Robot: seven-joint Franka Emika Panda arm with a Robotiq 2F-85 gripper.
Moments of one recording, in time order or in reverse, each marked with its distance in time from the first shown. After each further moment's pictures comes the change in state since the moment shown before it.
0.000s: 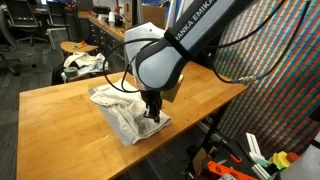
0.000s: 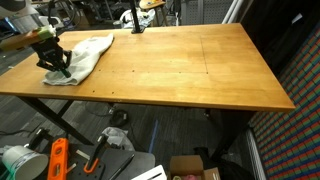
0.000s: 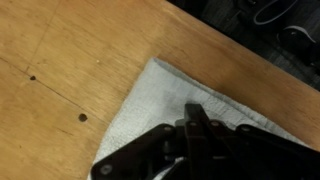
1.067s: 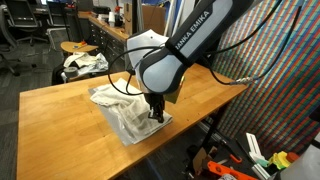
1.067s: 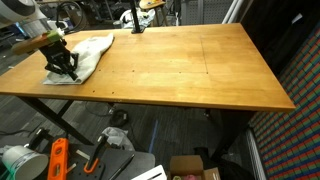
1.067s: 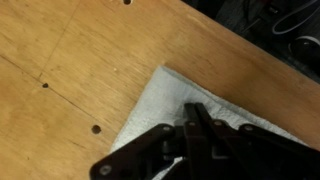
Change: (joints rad) arm -0.004 0.044 -0.031 0.009 -0.065 0.003 0.000
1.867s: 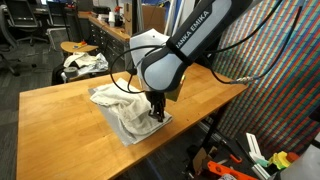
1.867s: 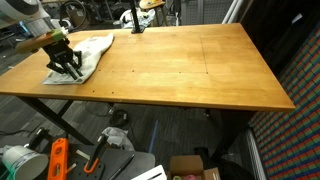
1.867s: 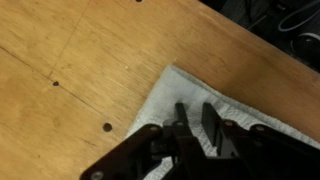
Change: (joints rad) arm -0.012 0.000 -0.011 0.003 0.000 0.015 -0.024
